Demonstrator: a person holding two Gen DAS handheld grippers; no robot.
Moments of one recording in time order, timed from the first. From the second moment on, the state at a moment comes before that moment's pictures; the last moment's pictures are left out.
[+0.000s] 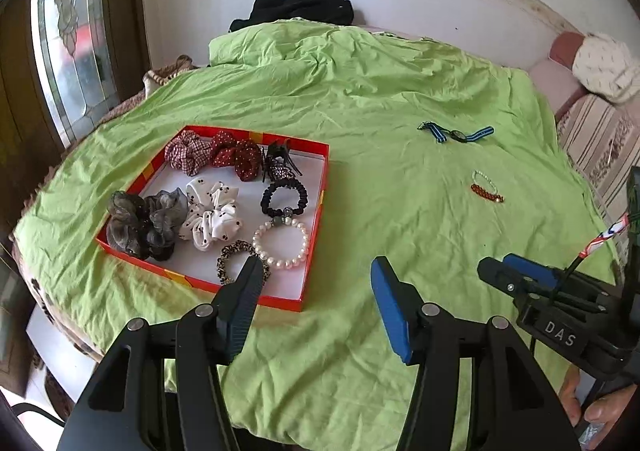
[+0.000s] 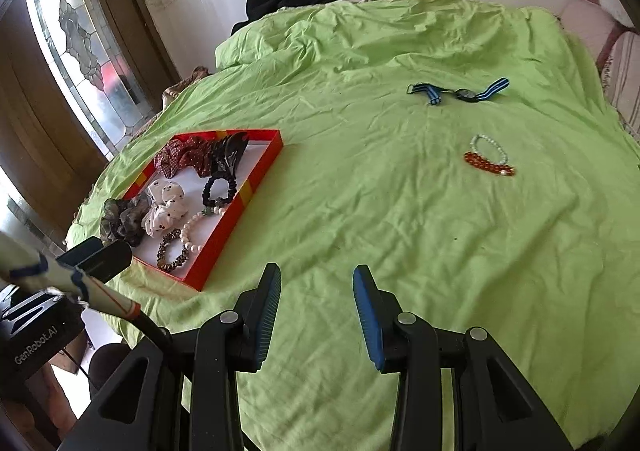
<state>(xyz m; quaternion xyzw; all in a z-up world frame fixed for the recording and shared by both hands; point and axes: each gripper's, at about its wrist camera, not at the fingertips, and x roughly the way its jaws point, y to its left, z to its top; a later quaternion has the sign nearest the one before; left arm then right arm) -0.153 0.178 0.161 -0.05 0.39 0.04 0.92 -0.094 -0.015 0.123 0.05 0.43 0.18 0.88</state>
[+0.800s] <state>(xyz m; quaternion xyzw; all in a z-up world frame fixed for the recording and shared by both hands) -0.153 0.131 0.148 0.01 0.42 0.03 0.91 -0.114 -0.081 0.104 0.06 0.43 0.12 0.89</state>
